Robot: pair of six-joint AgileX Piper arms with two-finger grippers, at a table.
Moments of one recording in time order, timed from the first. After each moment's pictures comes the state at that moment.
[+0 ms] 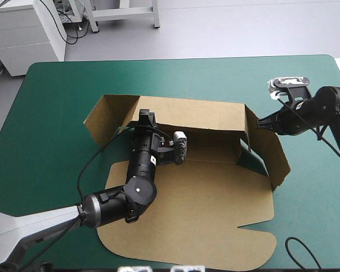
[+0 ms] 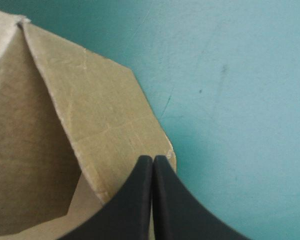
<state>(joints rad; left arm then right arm) -1.05 1.50 -0.94 1.68 0.94 -0.45 0.05 1.40 -1.35 0.22 1.10 -0.20</state>
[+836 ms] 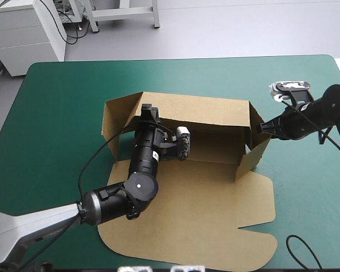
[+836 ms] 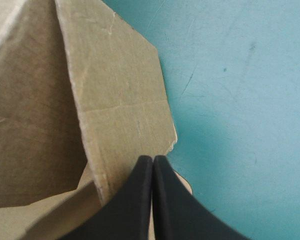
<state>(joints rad) -1.05 1.51 -0.99 1.68 0.92 -0.42 0.00 1.40 -1.35 0.31 1.19 -0.29</state>
